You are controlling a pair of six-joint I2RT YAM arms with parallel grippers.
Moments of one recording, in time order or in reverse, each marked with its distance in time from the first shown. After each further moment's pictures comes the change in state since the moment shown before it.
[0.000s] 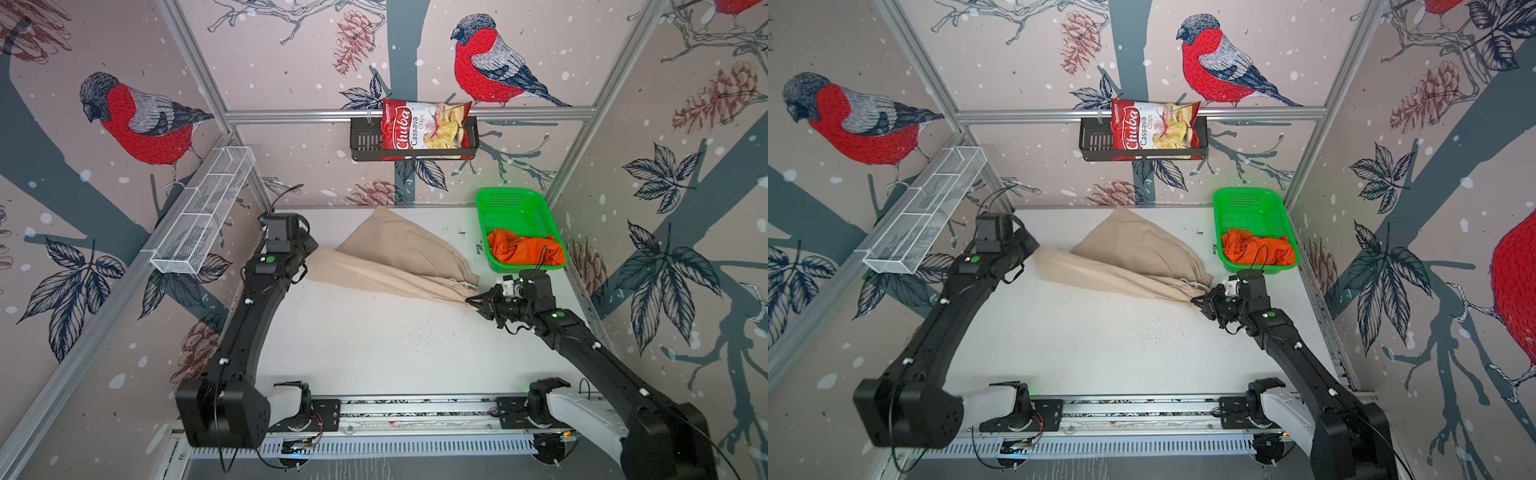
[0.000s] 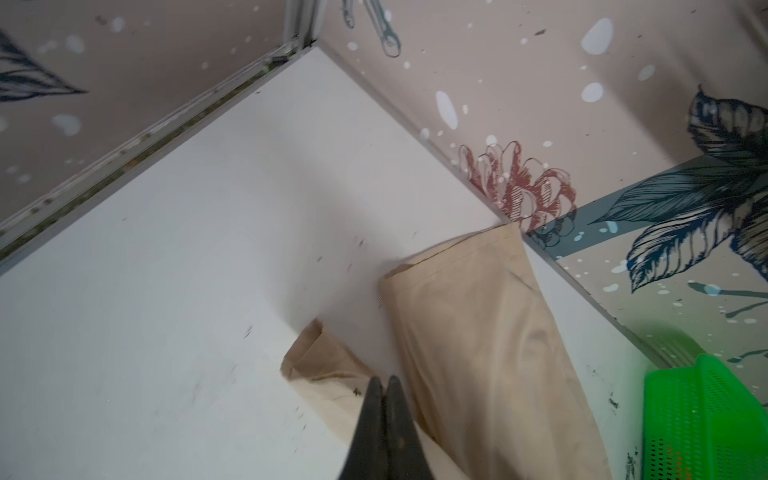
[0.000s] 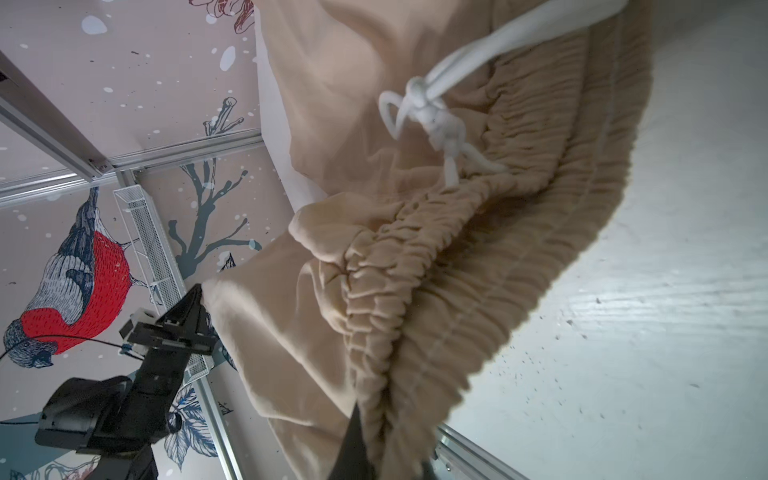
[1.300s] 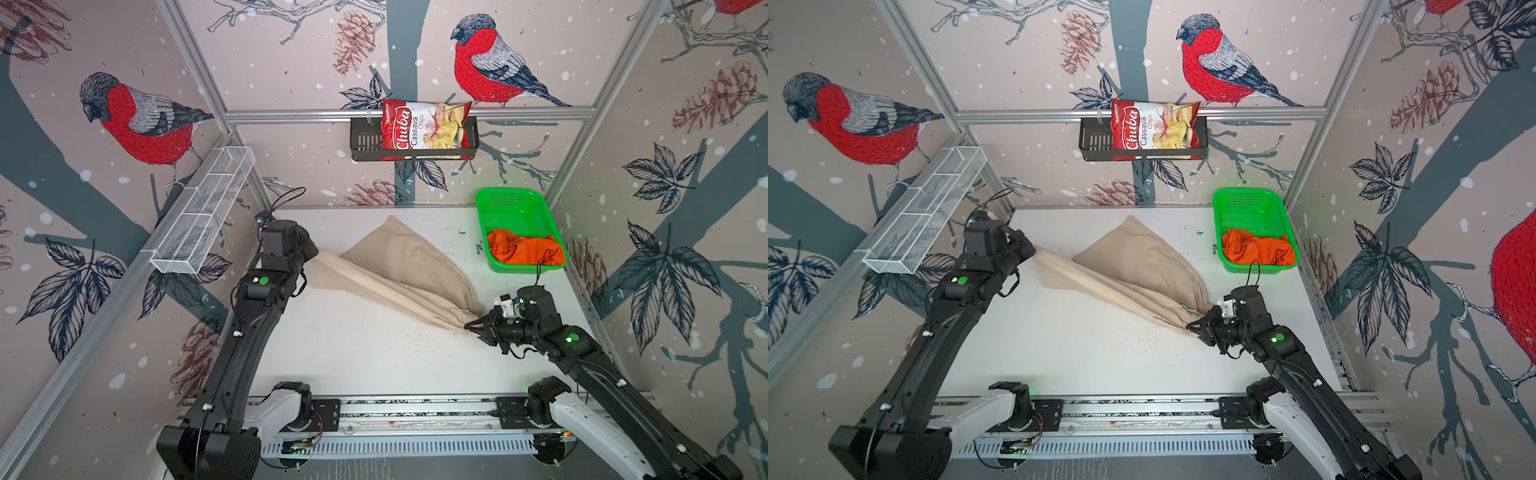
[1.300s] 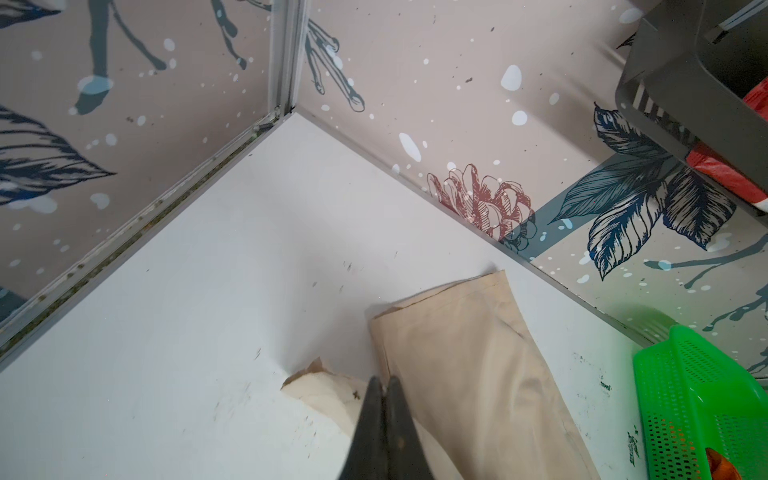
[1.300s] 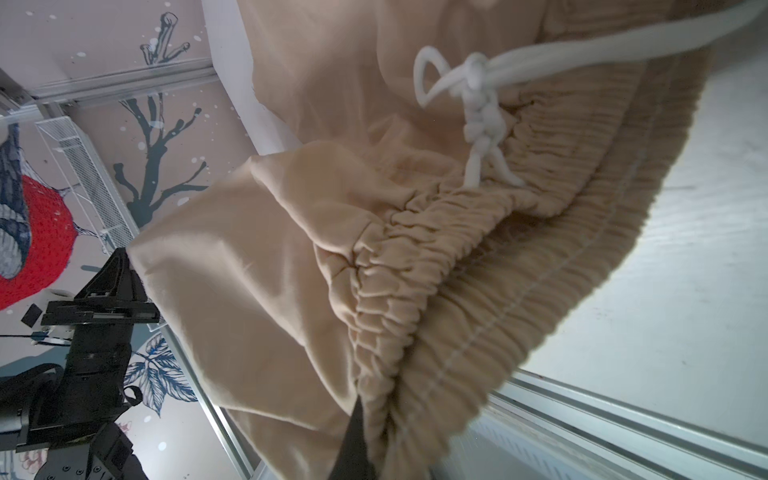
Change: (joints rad) left arm -0.073 -0.184 -0.062 0.011 -0.084 0.094; right arm 0.164 -0.272 -0.017 -0.307 0.042 0.078
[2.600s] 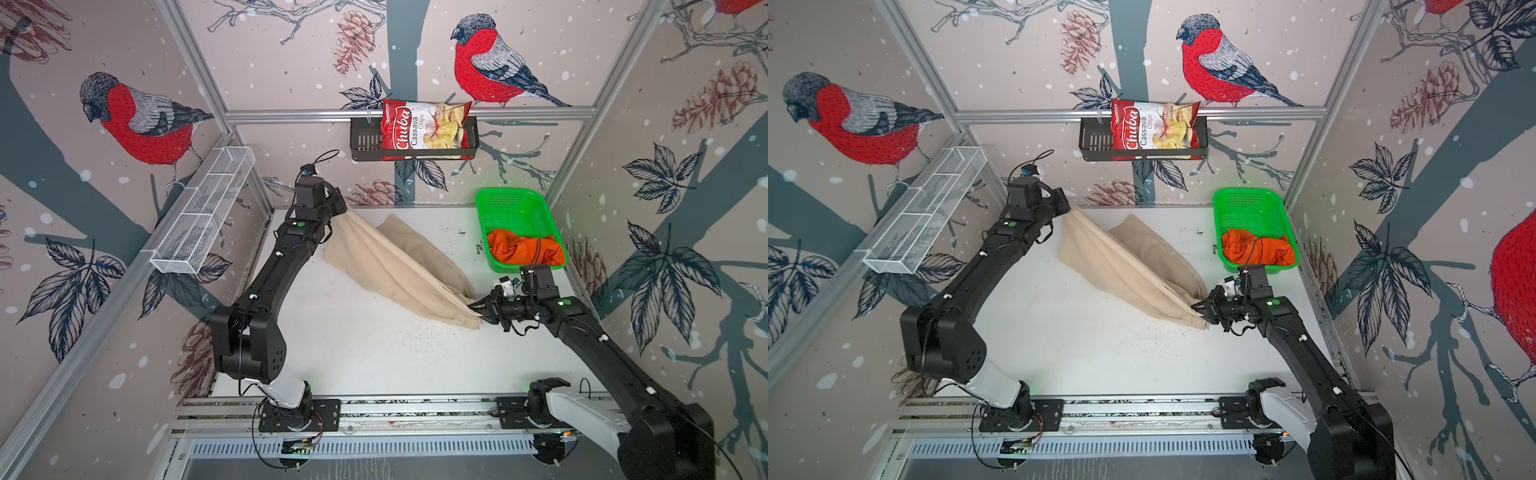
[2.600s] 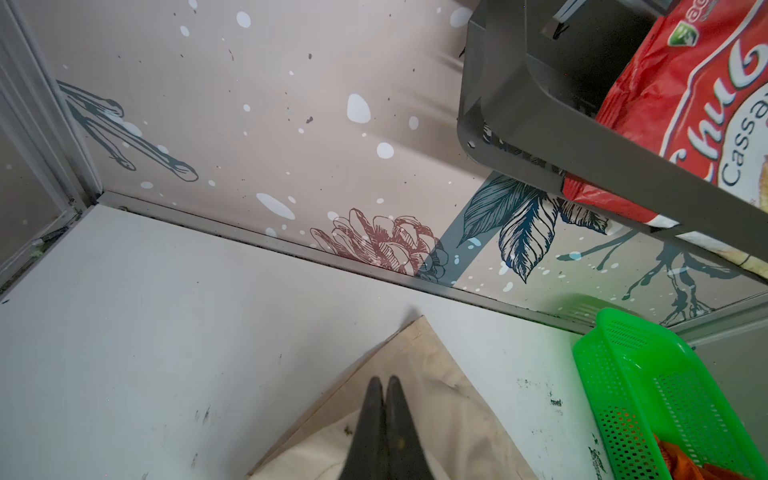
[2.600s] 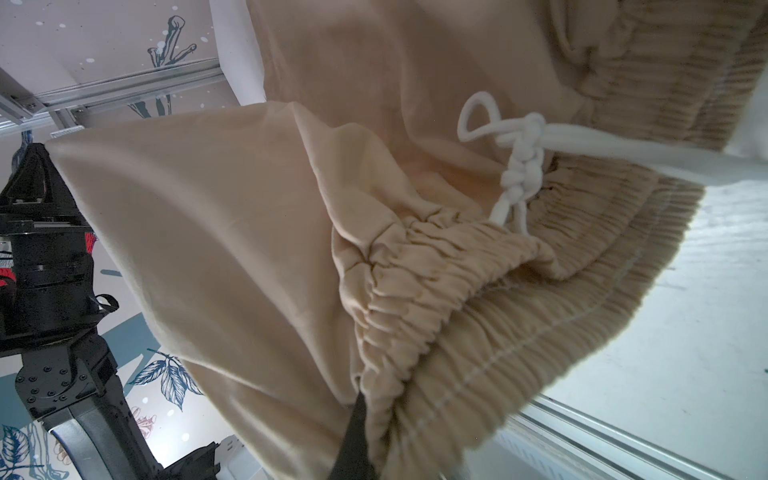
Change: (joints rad) left arm -0.043 0.505 0.309 0.358 0.192 0.164; right arm -0.178 0.279 0.137 -0.035 -0.156 -0.218
